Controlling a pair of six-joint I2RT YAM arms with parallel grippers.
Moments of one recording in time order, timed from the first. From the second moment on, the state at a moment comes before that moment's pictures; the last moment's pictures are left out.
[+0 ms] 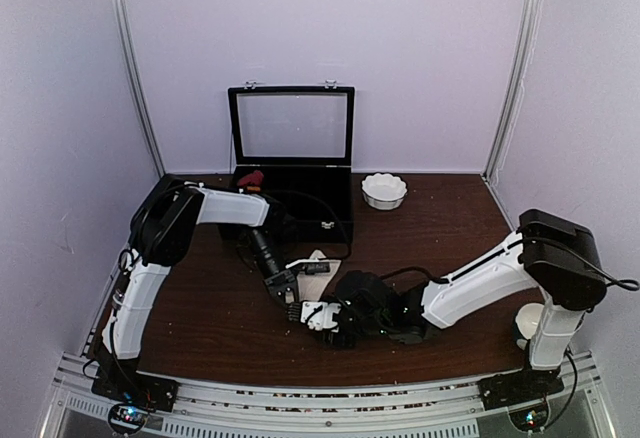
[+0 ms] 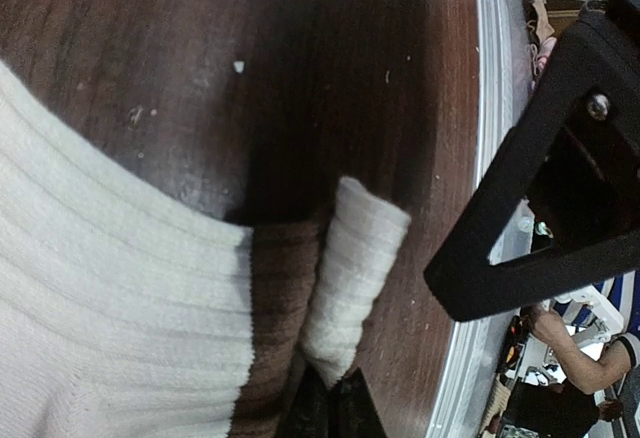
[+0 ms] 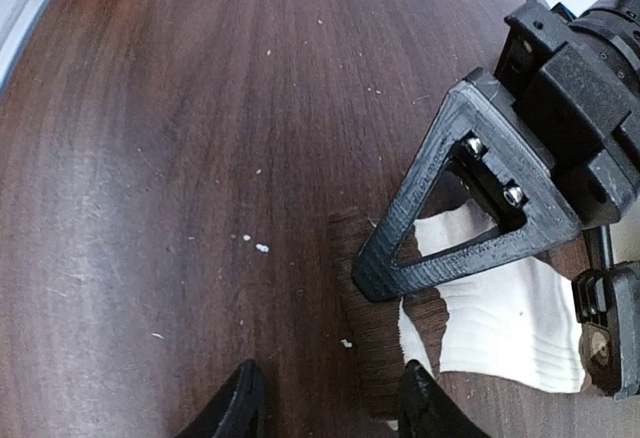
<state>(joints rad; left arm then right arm) -0.68 2.40 1.75 -1.30 0.85 0.72 1.19 1.83 0.85 0.34 0.07 -0.43</state>
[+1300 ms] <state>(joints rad) -0.62 1.88 1.29 -0.82 0.65 0.76 1.09 1.94 0.99 0.20 -0.15 -0.20</state>
